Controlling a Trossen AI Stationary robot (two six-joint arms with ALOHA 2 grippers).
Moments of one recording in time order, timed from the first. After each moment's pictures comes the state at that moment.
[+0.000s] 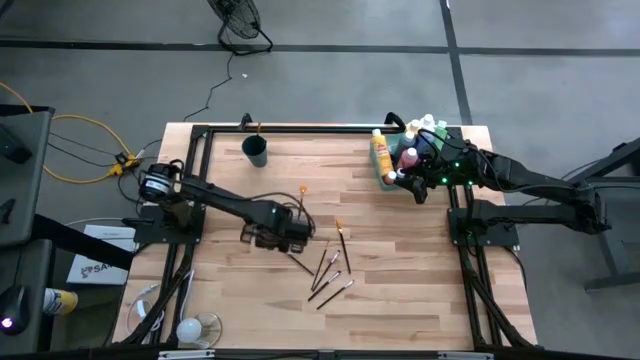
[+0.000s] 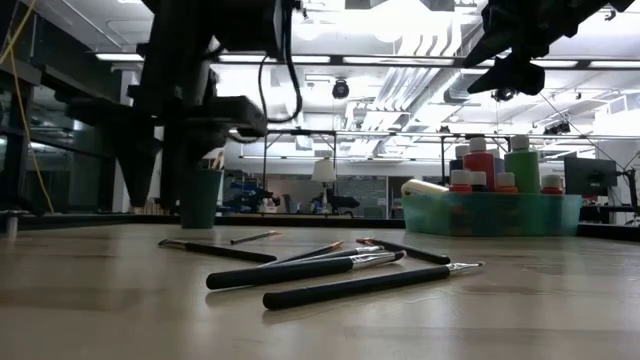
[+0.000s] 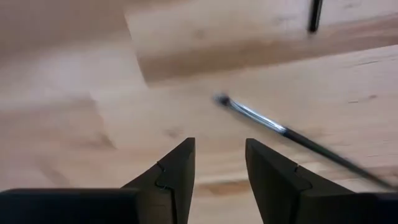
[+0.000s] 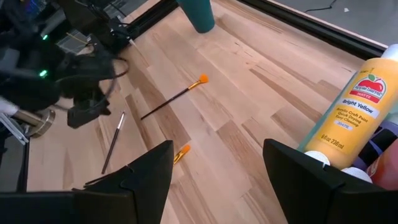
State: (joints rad) left arm -0.18 1.77 1.22 -0.97 0.08 -1.57; right arm -0.33 0.74 0.75 -0.57 -0.06 0.45
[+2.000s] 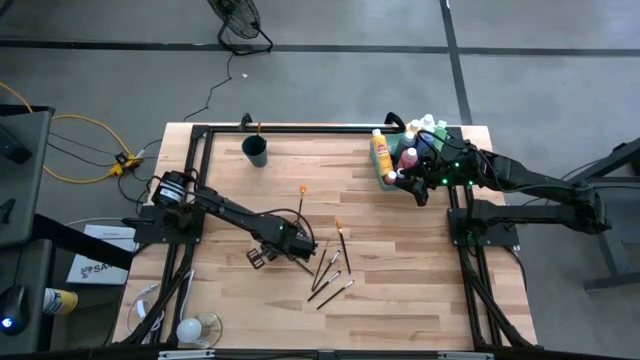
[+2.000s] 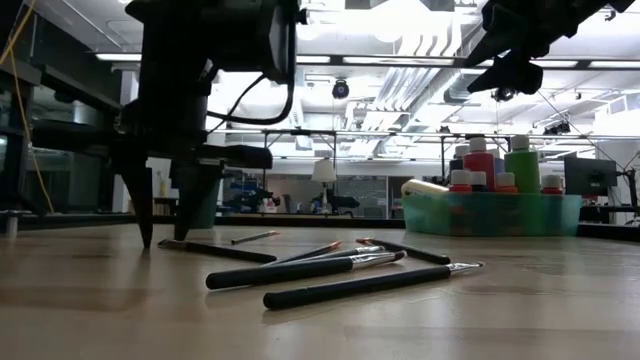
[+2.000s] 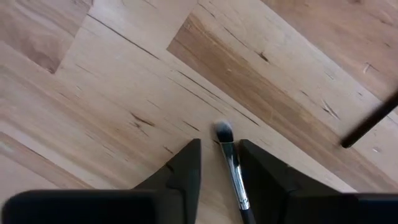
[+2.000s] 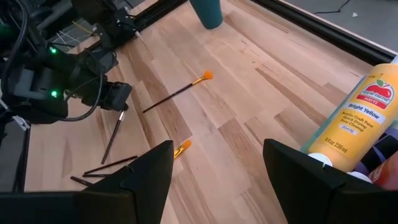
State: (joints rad) left arm -0.25 1.89 1.22 -0.91 -0.11 -2.47; right arm -0.33 0.74 0.75 -0.58 -0.09 0.40
